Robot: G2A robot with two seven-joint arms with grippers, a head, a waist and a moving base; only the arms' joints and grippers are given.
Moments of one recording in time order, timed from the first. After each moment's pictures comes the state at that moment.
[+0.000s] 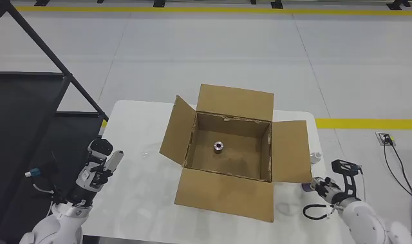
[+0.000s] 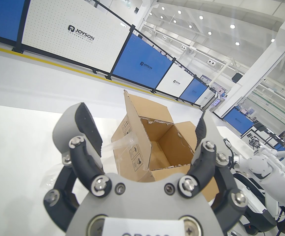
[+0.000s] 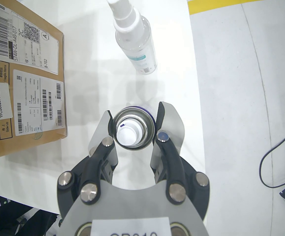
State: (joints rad) left arm 1.47 -1.33 -1.88 -1.92 0.49 -0.63 -0.29; right arm -1.43 -1.21 1.77 -1.77 -0.94 0.05 0.81
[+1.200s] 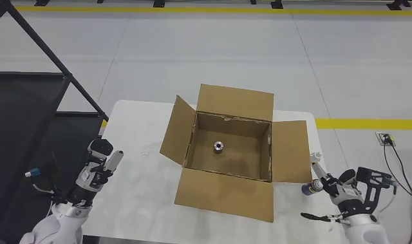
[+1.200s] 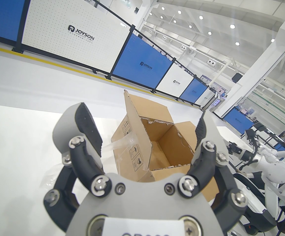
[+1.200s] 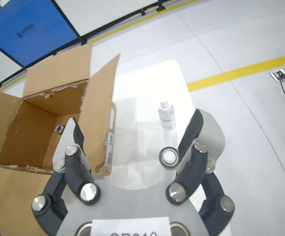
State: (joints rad) left arm 1.47 -1.33 -1.88 -1.92 0.49 -0.63 -0.29; right arm -1.71 -1.23 1.74 -2.14 -0.87 0.08 0.27
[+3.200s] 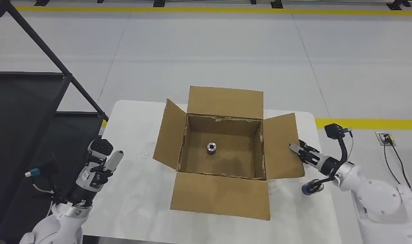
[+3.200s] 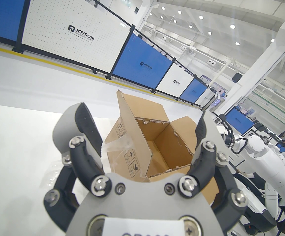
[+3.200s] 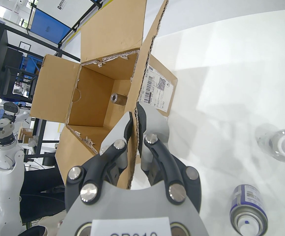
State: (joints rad) left arm 1.47 -1.33 -1.88 -1.92 0.49 -0.63 -0.29; right arm -1.15 -1.13 1.68 -1.65 -0.39 -0.16 0.86
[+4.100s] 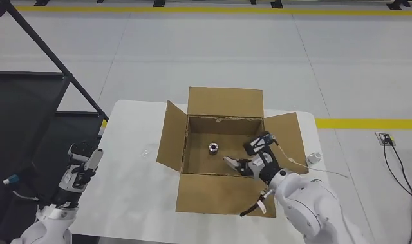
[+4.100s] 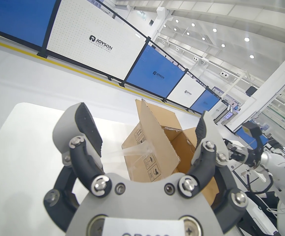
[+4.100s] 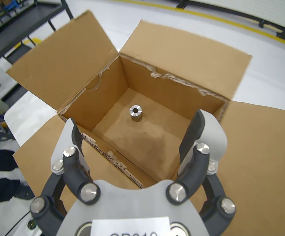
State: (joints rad) left arm 1.50 -1.31 -1.96 -1.86 0.46 -0.61 -0.21; right arm -1.02 -1.19 1.11 -1.88 -1.06 -0.05 0.70
